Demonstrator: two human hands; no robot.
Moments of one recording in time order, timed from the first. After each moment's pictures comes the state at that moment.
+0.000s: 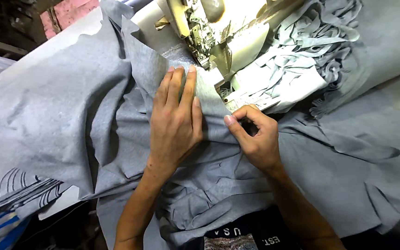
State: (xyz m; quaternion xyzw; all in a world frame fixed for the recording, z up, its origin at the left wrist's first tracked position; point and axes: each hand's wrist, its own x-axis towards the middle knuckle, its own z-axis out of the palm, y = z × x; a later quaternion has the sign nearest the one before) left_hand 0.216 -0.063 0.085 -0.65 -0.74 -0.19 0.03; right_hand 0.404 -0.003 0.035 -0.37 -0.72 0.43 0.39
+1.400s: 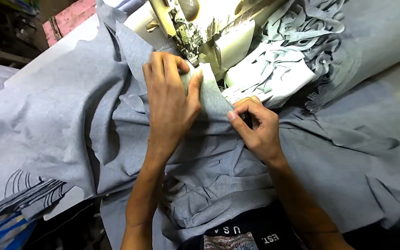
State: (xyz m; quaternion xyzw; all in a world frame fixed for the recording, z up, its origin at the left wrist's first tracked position) left_hand 0.222 -0.027 0.106 -0.60 -0.76 -0.26 0.01; right_hand 0.422 0.009 0.025 -0.31 -0.73 0.44 0.43
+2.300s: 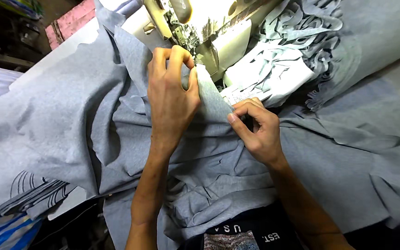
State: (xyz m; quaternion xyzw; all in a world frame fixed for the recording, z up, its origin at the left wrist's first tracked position) left_hand 0.226 -0.020 0.106 -0.61 -0.74 -0.28 0.03; right_hand 0.427 0.005 0.027 -0.32 -0.73 0.43 0.43
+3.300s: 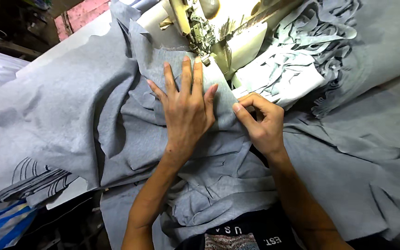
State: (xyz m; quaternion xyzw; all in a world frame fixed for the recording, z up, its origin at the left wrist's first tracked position) left_hand 0.241 -0.049 0.076 -0.60 -0.77 -0.16 0.09; right_hand 0.412 0.019 0.026 -0.31 -0.73 0.43 0.42
